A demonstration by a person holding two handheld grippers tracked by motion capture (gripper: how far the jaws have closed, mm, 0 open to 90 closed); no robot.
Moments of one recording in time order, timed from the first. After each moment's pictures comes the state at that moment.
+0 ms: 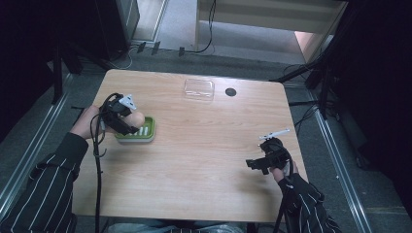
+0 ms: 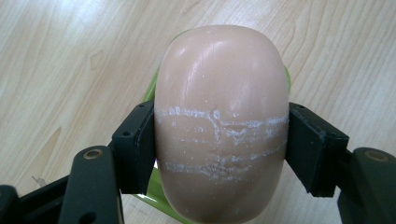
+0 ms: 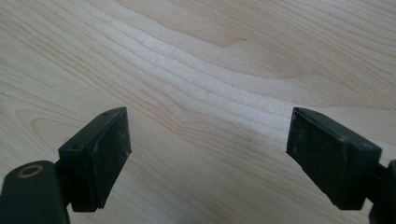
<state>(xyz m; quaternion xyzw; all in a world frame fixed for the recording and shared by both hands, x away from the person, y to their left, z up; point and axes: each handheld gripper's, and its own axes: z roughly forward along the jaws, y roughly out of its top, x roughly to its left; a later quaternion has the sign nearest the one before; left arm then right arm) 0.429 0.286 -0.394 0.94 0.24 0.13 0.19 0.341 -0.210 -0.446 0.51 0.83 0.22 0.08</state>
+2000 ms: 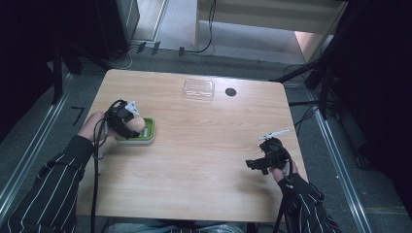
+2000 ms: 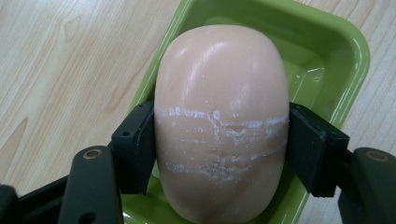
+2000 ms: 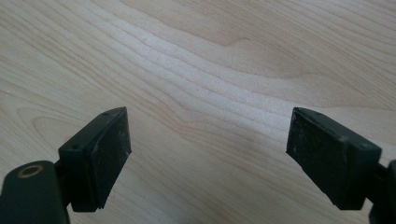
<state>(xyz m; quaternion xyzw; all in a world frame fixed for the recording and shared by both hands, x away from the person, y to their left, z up) 0.442 0.286 -0.436 0.95 0.24 0.12 0.14 0.341 -0.209 -0.446 0.51 0.83 0.22 0.08</state>
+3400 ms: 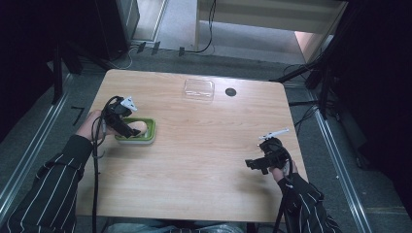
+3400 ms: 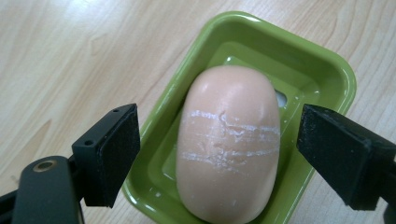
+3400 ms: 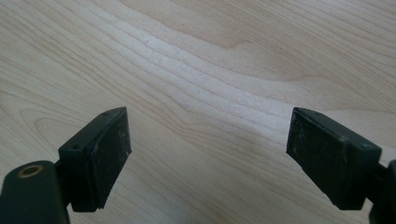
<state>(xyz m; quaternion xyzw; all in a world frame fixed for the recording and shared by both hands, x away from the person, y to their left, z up) 0.438 0.291 -0.419 0.93 0.27 0.13 0.20 0.342 -0.208 -0.446 0.51 0.83 0.22 0.08</state>
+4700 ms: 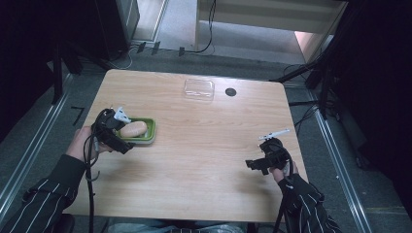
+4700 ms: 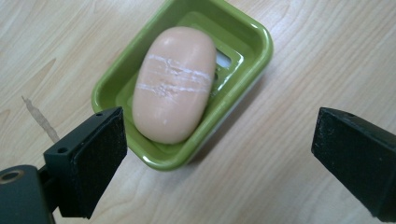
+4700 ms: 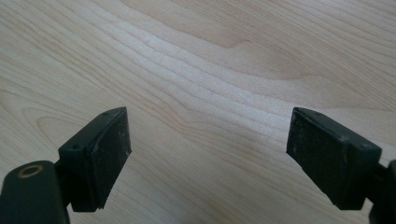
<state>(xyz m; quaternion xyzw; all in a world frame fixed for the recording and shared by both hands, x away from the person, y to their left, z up) 0.363 0.282 -0.396 0.91 0.34 0.17 0.17 0.340 -0.209 -0.445 0.51 0.83 0.22 0.08</state>
